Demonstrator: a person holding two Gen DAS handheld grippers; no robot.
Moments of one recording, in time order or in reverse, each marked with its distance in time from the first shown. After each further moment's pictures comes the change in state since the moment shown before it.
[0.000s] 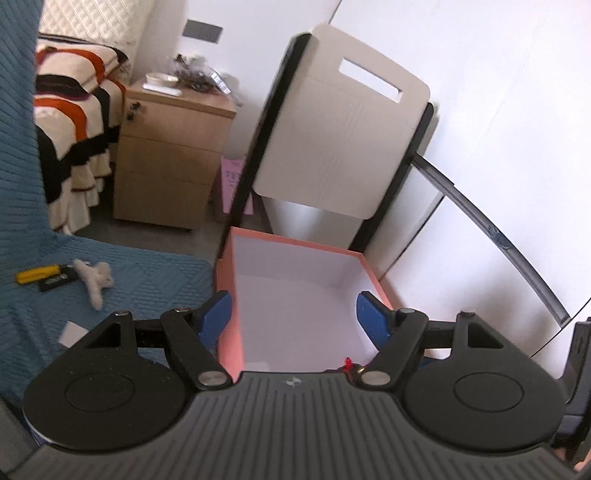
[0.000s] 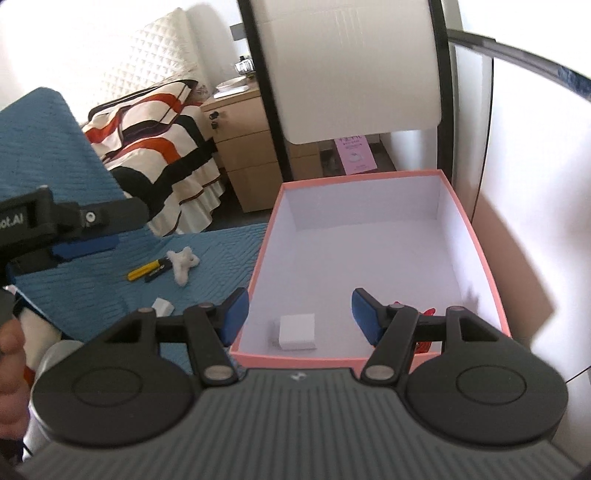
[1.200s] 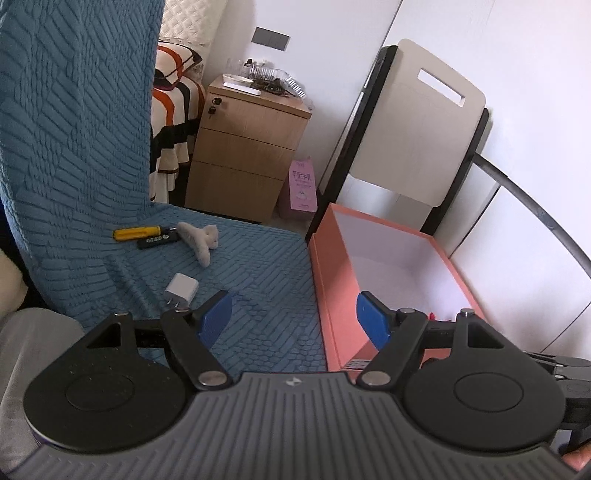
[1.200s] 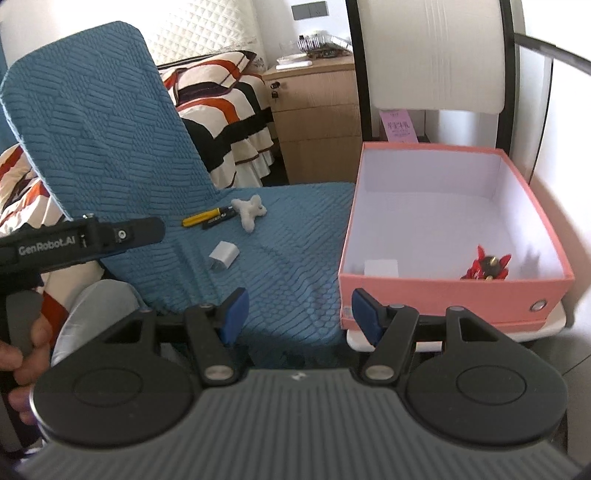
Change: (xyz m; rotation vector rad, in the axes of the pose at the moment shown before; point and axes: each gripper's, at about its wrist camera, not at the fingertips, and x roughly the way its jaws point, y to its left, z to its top) left arm -0.083 0.106 -0.086 -0.044 -0.043 0.153; right arm -0.010 0.096 -0.077 -0.098 0.034 0.073
